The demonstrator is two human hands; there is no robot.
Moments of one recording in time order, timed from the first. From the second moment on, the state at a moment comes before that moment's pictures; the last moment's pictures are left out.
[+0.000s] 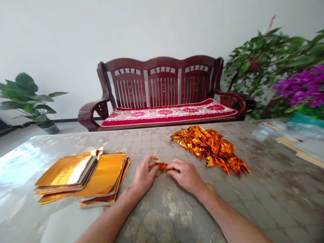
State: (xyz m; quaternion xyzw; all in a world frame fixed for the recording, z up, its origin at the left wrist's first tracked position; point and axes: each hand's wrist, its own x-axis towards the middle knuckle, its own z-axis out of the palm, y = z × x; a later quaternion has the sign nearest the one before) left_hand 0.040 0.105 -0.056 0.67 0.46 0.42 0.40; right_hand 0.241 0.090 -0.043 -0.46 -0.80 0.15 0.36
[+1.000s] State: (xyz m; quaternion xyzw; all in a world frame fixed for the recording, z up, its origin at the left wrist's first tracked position) left_hand 0.043 0.102 -0.053 0.73 0.47 0.41 0.29; right_hand 0.232 0.079 -0.040 -0.46 -0.83 -0.03 0.31
